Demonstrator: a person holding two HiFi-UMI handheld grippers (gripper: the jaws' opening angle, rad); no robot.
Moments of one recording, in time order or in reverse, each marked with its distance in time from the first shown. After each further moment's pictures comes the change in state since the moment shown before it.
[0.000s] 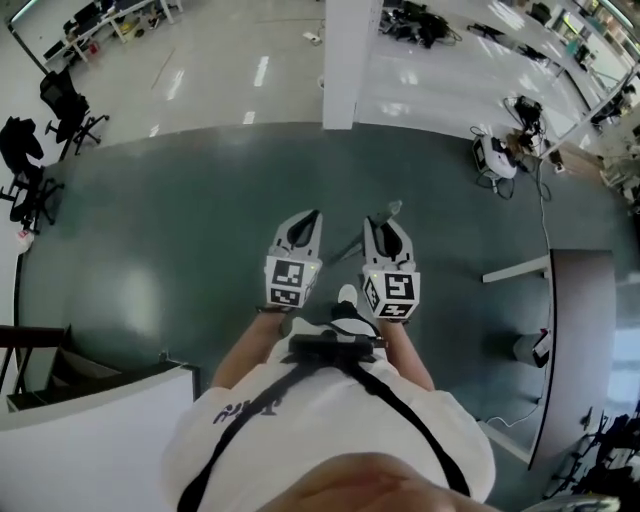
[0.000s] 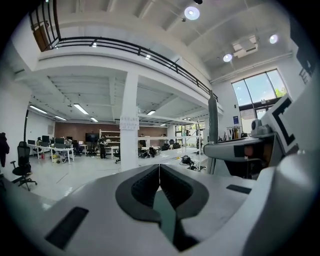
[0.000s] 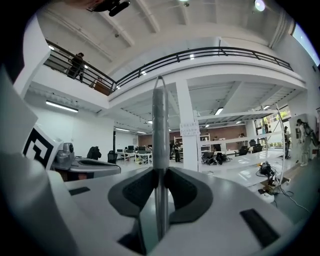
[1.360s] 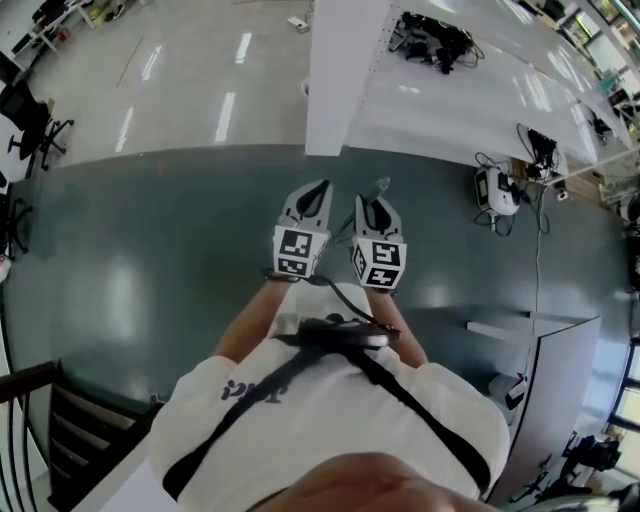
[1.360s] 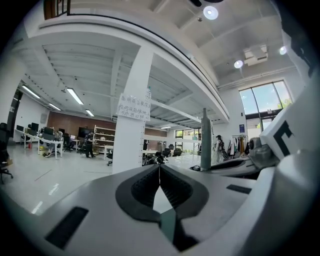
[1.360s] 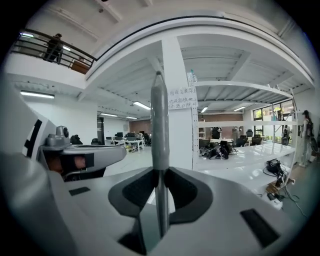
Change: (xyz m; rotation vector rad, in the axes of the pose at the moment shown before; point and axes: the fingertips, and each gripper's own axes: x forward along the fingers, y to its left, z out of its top) left arm 0.492 0.210 0.017 -0.083 -0.046 -0.063; right arm 0.489 -0.216 -0.046 0.009 0.190 -0.077
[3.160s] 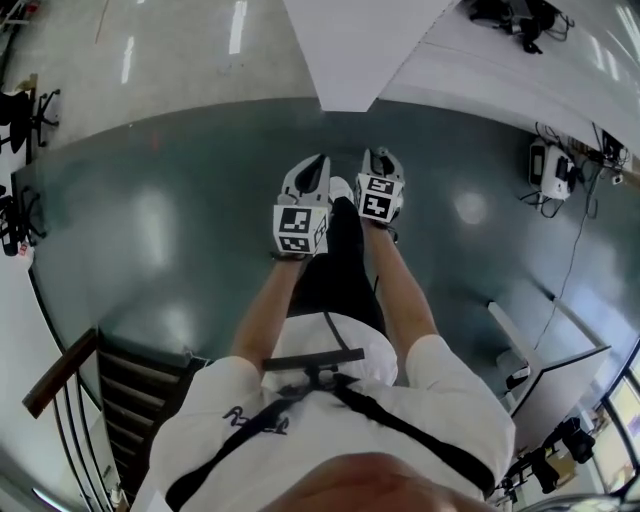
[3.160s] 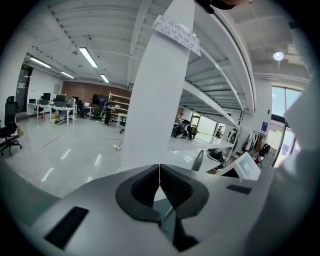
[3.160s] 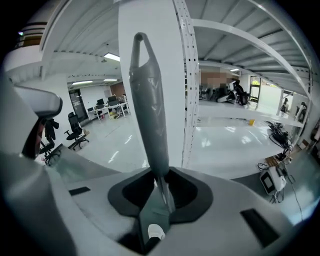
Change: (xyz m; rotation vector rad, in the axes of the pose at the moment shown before) left arm 0.296 0.186 -0.199 -0.205 0.327 0.111; right arm 0.410 -0.156 -0.238 0.121 0.517 -0.120
